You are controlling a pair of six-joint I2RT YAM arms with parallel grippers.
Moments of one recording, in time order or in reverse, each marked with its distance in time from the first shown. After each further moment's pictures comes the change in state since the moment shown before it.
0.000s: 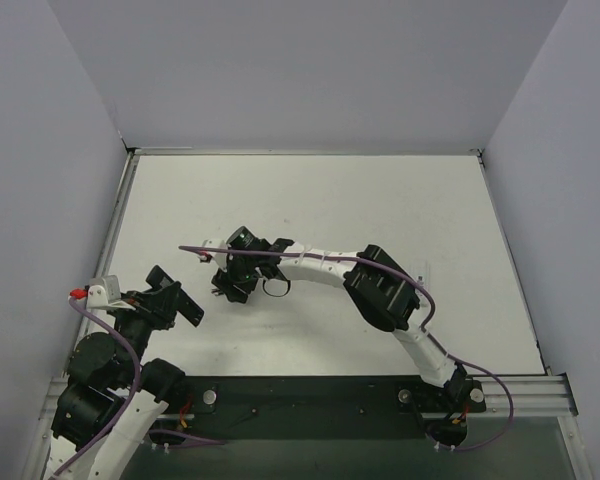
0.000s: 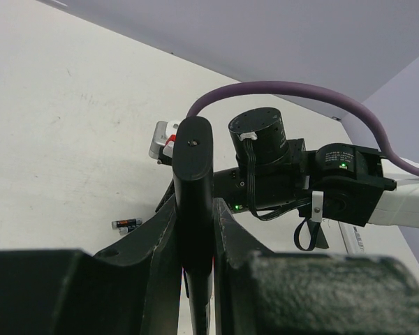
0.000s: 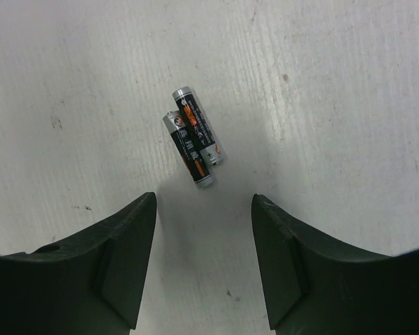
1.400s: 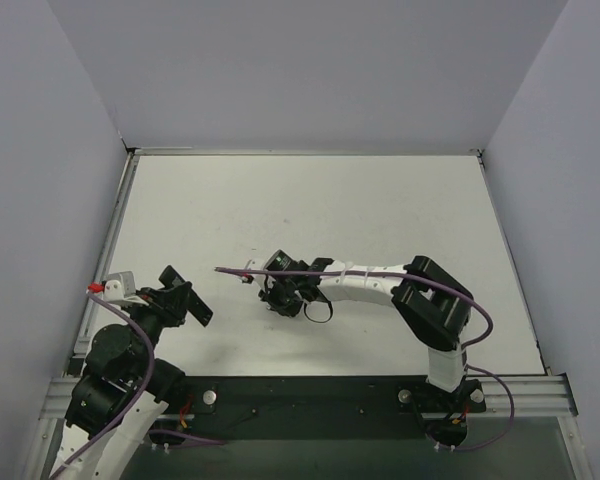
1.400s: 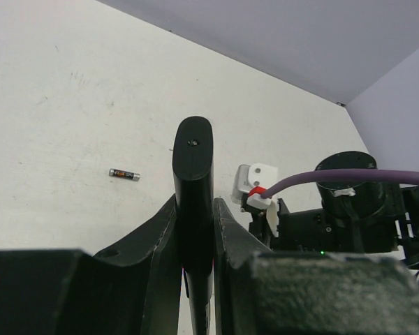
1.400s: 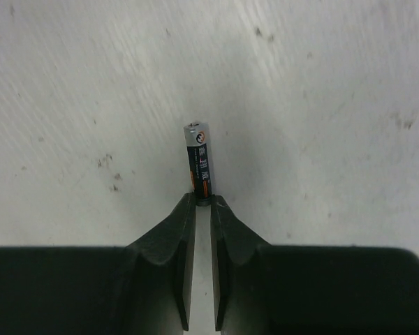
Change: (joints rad) left arm 0.000 0.000 -0.087 0.050 0.018 -0.021; right arm 0.009 -0.338 -0.466 -0.042 0.164 0.042
